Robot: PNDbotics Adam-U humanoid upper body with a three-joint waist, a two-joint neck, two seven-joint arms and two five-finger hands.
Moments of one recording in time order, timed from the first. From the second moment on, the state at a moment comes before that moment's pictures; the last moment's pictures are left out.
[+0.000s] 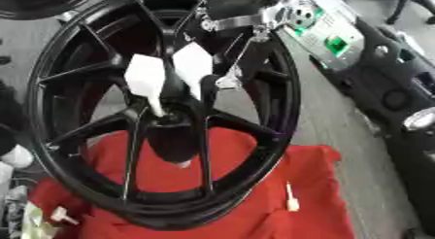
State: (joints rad) left arm -0.48 0.32 0.01 -1.55 0.22 0.10 0.07; right arm -0.99 -0.65 0.54 -1.47 0.22 -0.44 0.74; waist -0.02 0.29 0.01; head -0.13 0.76
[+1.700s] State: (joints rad) left arm -0.48 0.32 0.00 -1.55 0.21 0.11 0.07; right arm -1.03 -0.70 0.47 -1.49 0.10 -0.39 0.79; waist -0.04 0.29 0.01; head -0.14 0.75
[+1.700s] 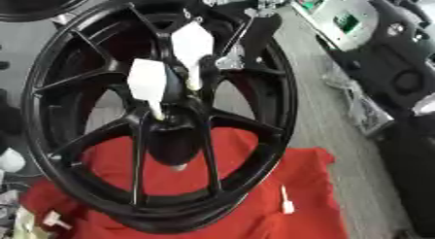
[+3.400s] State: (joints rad) left arm -0.46 0.33 0.05 -1.55 0.22 0.10 0.12; right arm -0.34 -0.91 -0.32 -1.43 -0.06 -0.26 0.54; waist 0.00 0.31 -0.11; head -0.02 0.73
